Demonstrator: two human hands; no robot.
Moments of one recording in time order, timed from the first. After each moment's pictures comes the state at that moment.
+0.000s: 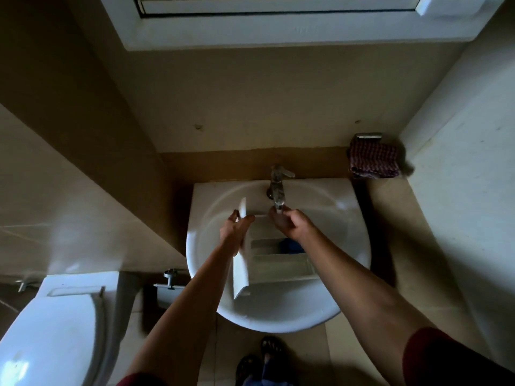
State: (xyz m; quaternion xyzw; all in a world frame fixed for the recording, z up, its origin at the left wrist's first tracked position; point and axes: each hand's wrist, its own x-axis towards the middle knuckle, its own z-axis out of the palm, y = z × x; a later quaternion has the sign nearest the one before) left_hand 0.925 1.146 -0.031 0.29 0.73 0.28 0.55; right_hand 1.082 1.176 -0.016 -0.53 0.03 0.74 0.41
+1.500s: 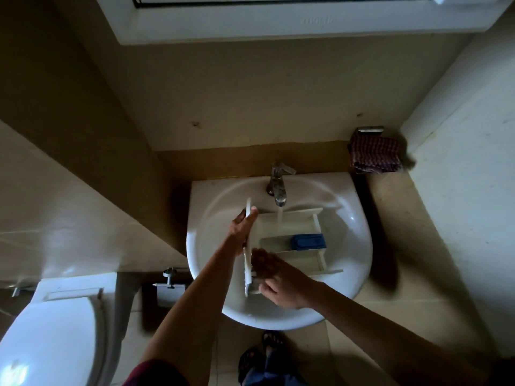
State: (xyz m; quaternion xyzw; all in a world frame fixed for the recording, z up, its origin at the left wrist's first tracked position) left_hand 0.928 1.146 -0.038 0.33 0.65 0.27 0.63; right_hand 1.079 1.042 -0.035 -0.37 -0.90 0.23 0.01
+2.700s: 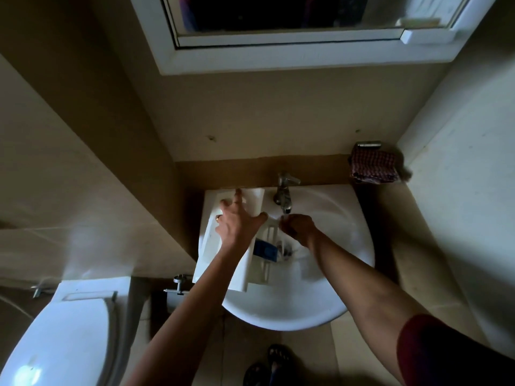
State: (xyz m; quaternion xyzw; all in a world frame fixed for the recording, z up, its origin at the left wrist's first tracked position) left_hand 0.924 1.117 0.085 0.52 0.79 0.17 0.28; right_hand 1.081 1.154 0.008 -0.75 -0.45 0.48 0.13
